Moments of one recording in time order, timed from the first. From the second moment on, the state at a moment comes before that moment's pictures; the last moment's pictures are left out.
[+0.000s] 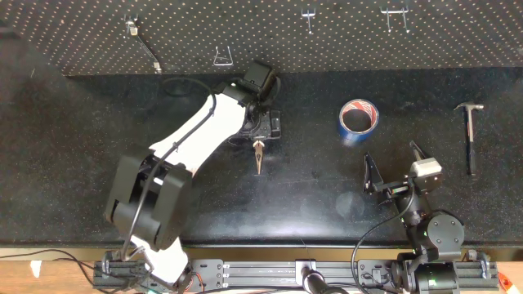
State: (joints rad) left arm -0.46 1.92 1.33 -0.87 -0.03 -0.54; right arm 0.04 0.01 0.01 -0.05 -0.23 0.08
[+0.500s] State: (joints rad) left arm -0.46 1.97 1.36 -0.85 -0.03 -0.54; right arm 0.04 0.01 0.01 -0.05 -0.23 0.08
